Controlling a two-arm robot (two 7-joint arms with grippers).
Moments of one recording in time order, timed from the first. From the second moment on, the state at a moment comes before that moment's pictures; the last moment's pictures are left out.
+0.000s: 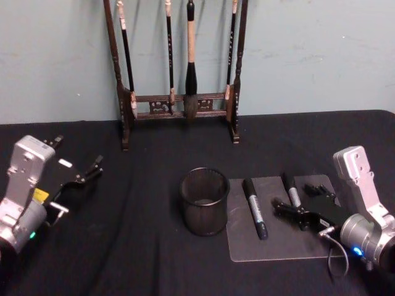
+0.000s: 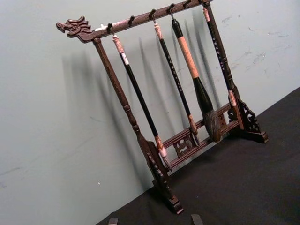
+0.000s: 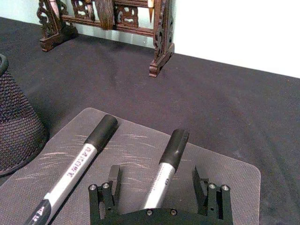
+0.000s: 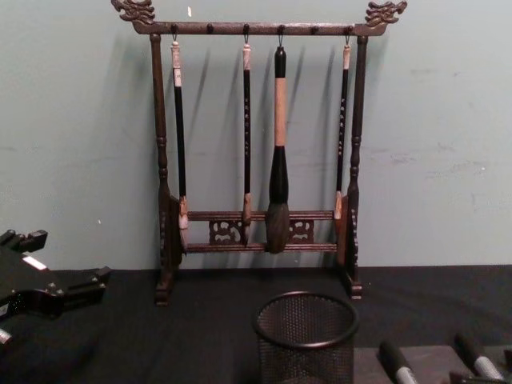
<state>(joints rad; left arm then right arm) -0.20 0.60 0.45 -1.41 -0.25 -0.12 0.03 0.16 0.43 -0.29 -1.34 0.32 0.18 0.30</state>
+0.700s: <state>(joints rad) -0.20 0.60 0.45 -1.41 -0.25 -0.12 0.03 0.16 0.42 -0.28 -1.34 0.31 0.19 0.31</state>
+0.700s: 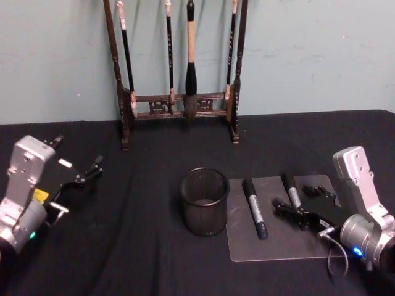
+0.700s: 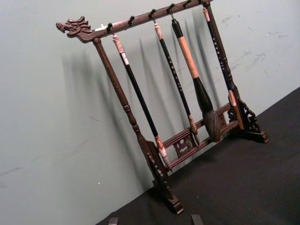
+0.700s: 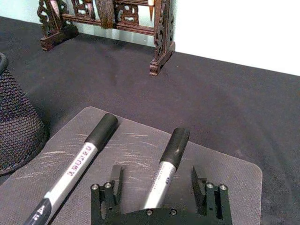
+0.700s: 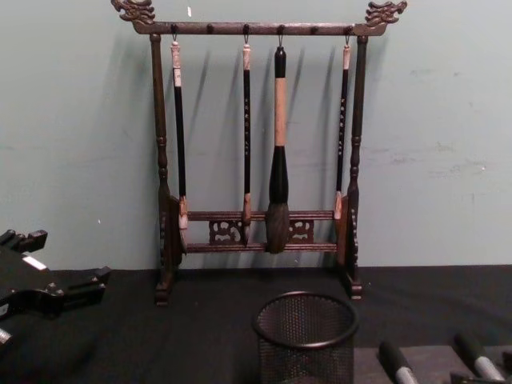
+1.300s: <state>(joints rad) -0.20 0.60 0.45 -1.41 -0.25 -0.12 0.03 0.16 0.42 -0.28 -1.34 0.31 0.19 0.31</state>
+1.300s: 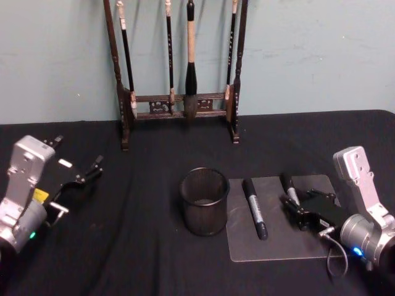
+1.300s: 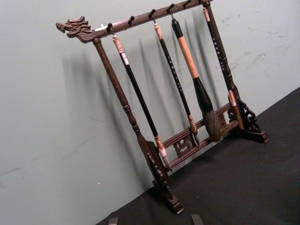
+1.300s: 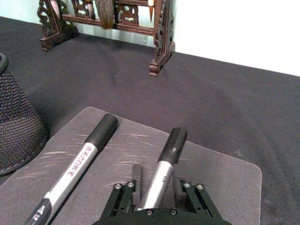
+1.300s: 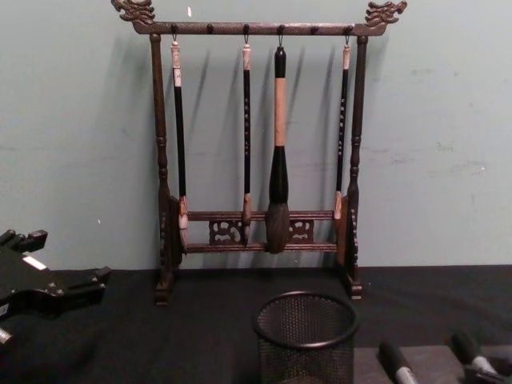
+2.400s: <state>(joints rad) -0.20 0.60 0.45 -1.41 -0.25 -0.12 0.03 0.13 0.40 -0.24 -1.35 0.33 0.08 0.35</state>
